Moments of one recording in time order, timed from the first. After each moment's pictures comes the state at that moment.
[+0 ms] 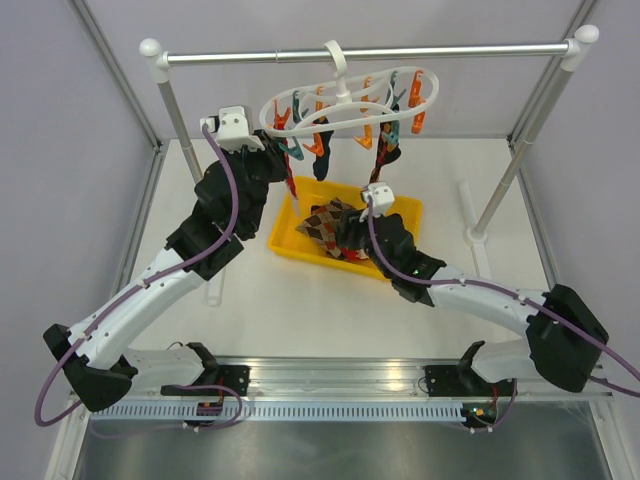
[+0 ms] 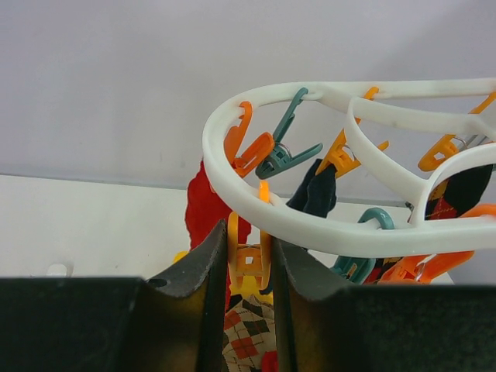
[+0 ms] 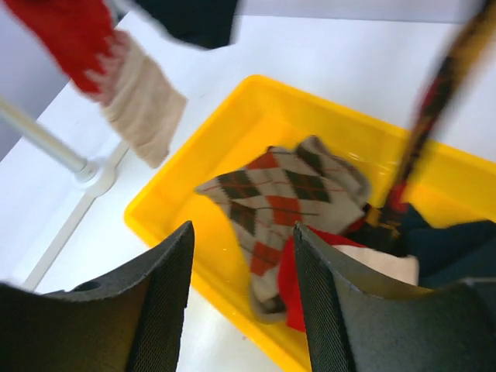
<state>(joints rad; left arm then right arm) -0.80 1.19 1.35 -0.03 -0.67 -0.20 0.80 1.29 0.73 0.38 0.34 0.33</state>
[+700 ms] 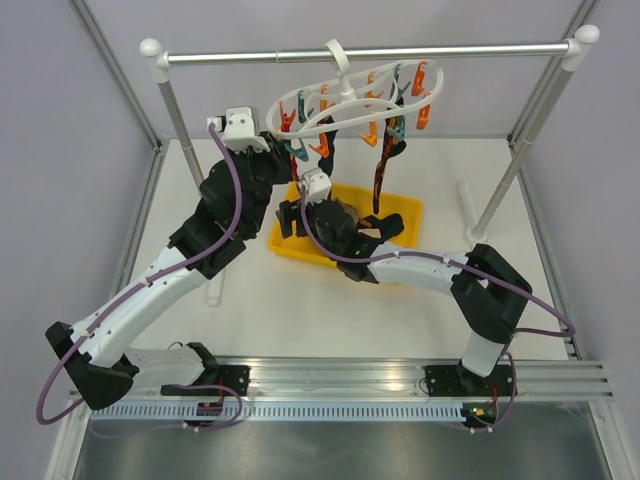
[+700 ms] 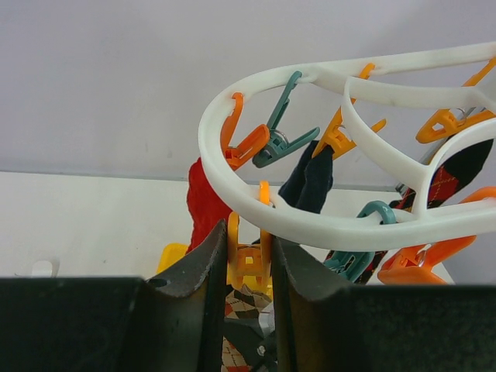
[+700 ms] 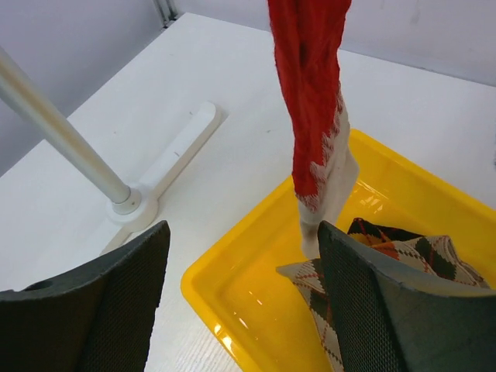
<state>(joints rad) -0.80 1.20 1.35 -0.05 -0.62 -0.22 0.94 1.74 1.13 0.48 0.35 0.19</state>
